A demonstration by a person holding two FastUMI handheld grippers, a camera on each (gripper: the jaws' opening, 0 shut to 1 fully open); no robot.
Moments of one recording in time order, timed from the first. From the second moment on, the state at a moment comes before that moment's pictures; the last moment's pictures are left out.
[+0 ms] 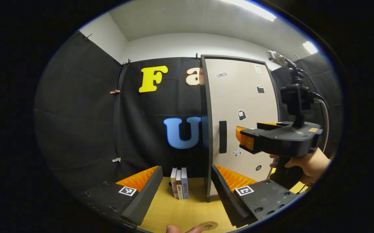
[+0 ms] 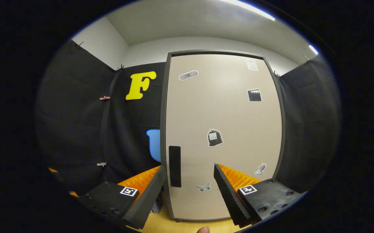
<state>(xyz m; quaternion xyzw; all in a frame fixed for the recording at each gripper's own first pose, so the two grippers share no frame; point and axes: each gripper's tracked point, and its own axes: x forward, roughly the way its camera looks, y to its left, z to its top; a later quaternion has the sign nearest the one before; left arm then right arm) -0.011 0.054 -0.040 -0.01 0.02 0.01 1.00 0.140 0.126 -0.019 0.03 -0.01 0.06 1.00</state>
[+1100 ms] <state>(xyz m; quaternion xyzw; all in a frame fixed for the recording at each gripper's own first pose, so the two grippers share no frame) -0.029 0.108 -0.059 -0.03 0.04 0.06 1.00 0.244 0.169 -0.074 0.03 0.03 0.02 1.00</state>
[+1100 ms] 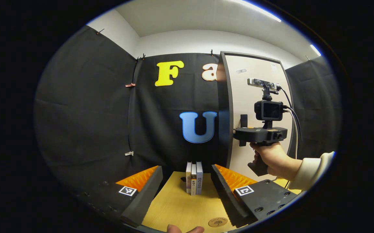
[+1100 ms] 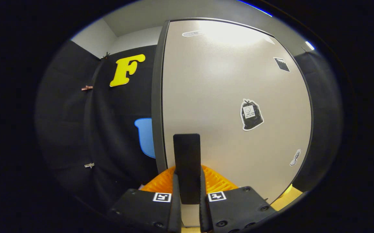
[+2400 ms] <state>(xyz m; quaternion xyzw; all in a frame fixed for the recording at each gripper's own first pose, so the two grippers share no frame) -0.059 0.033 -0.022 -0.03 0.00 0.04 1.00 0.142 0.138 -0.064 0.06 0.06 0.17 0.98</state>
